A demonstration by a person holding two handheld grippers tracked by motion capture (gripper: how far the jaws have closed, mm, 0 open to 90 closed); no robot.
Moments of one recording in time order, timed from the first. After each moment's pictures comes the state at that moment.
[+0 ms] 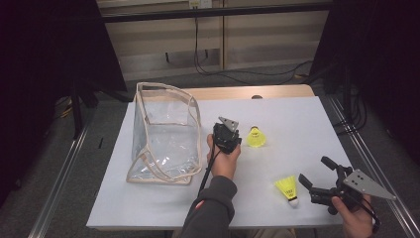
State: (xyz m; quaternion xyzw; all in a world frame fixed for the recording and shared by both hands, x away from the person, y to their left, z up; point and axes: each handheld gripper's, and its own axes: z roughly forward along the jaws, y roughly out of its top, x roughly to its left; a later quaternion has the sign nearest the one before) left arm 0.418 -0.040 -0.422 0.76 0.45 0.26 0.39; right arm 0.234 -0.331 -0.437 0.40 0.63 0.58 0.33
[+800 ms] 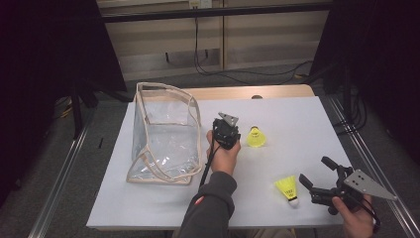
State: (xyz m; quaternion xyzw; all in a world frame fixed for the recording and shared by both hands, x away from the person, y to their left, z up) left arm 0.425 -0.039 -0.411 0.76 0.45 0.25 0.40; right arm 0.234 -0.332 -0.436 0.40 0.63 0.58 0.33
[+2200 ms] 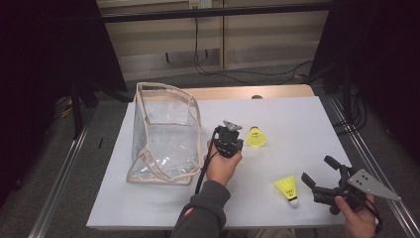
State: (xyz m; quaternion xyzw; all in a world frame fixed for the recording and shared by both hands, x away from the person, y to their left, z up) left arm 0.395 -0.036 -0.401 0.81 0.42 0.12 0.39; right arm 0.232 -0.336 -0.434 0.41 0.62 0.58 0.33
